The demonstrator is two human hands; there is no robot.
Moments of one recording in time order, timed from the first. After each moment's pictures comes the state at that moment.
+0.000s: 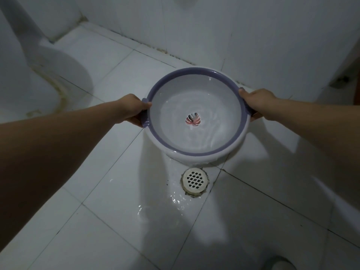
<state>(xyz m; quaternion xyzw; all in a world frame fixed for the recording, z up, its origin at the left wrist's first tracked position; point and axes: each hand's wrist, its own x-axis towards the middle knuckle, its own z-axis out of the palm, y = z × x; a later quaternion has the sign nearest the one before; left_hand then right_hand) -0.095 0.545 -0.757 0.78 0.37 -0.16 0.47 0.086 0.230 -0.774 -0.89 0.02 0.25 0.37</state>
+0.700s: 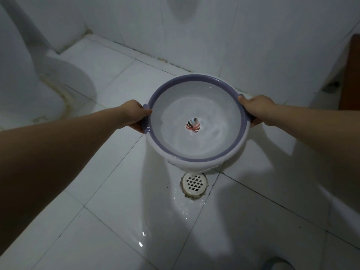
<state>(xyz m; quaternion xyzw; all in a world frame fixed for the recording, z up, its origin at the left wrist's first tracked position) -0.102 0.535 -0.748 0.81 0.37 -0.16 0.44 0.073 0.220 -0.760 -0.89 0.02 0.25 0.37</state>
